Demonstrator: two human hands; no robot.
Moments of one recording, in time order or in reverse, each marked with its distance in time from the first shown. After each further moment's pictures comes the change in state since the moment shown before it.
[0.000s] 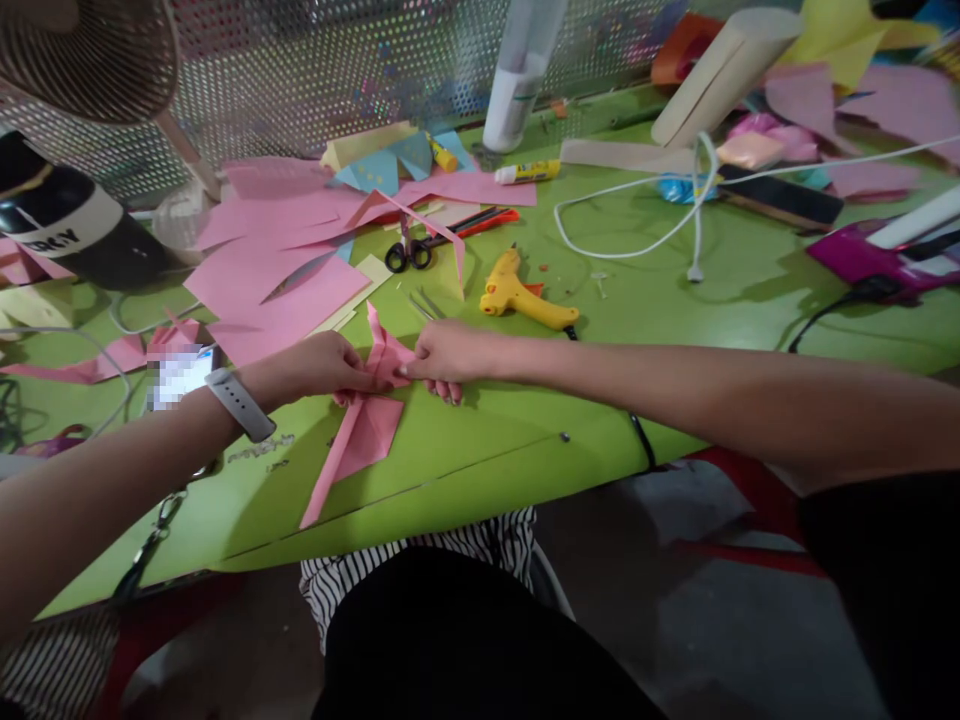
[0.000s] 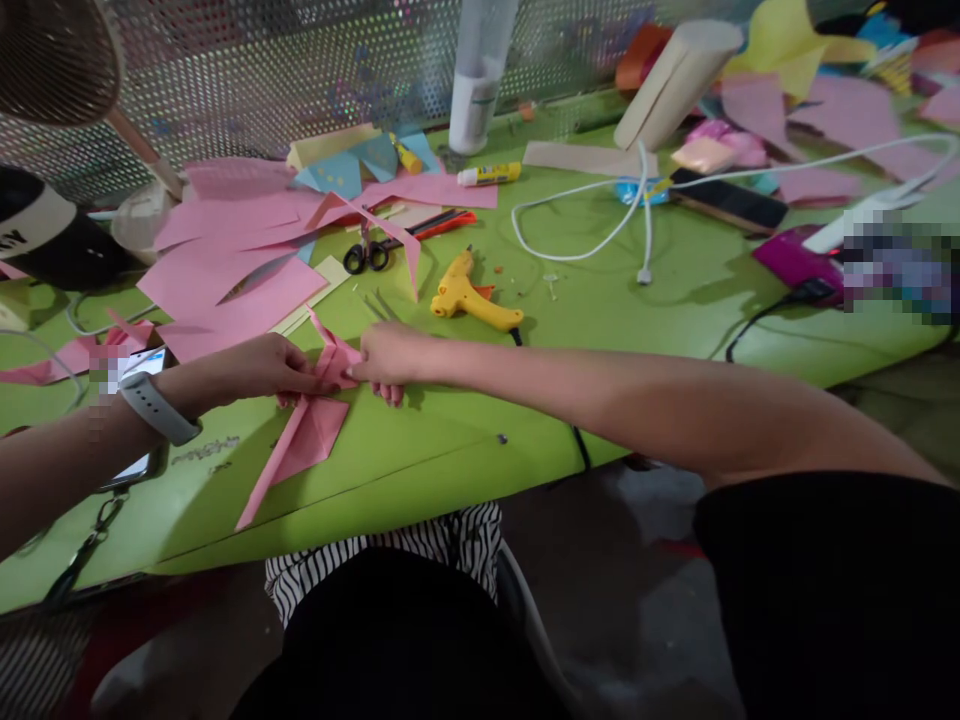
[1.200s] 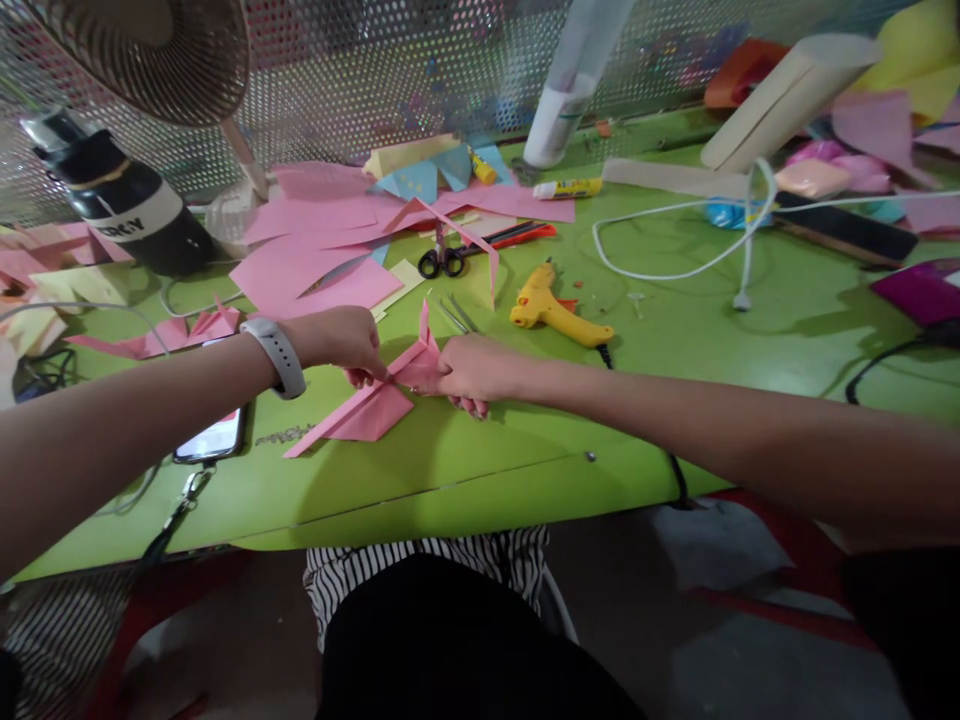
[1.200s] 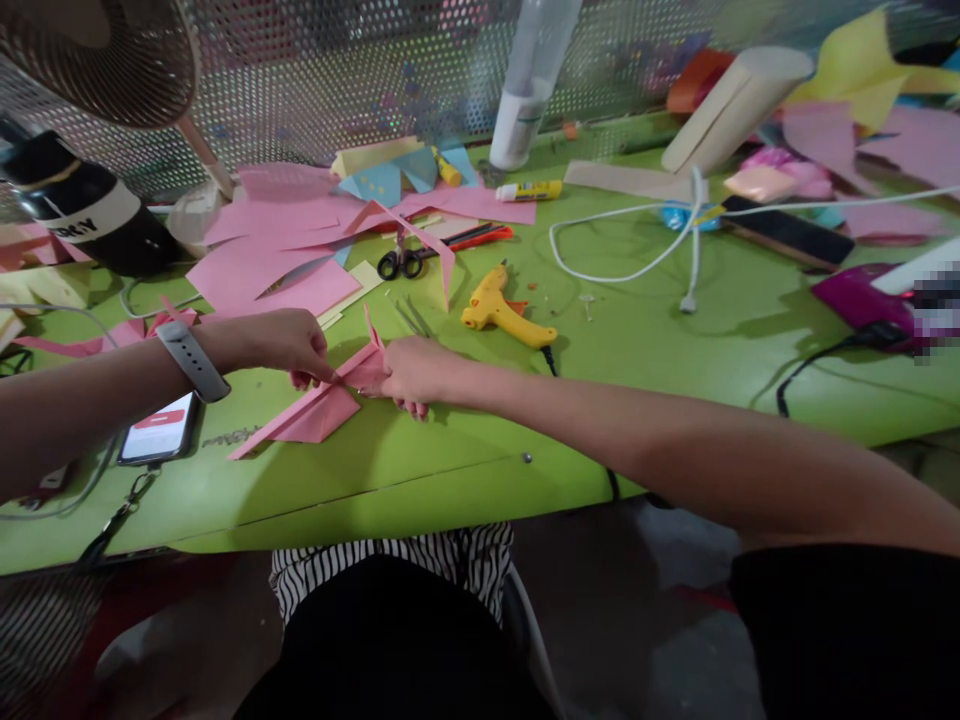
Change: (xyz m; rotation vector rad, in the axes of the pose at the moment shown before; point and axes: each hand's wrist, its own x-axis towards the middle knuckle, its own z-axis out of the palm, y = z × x) left_hand -0.007 0.018 -0.025 0.250 -0.034 -0.008; right_hand -0.002 -0.003 0.010 -0.124 -0.036 -0.033
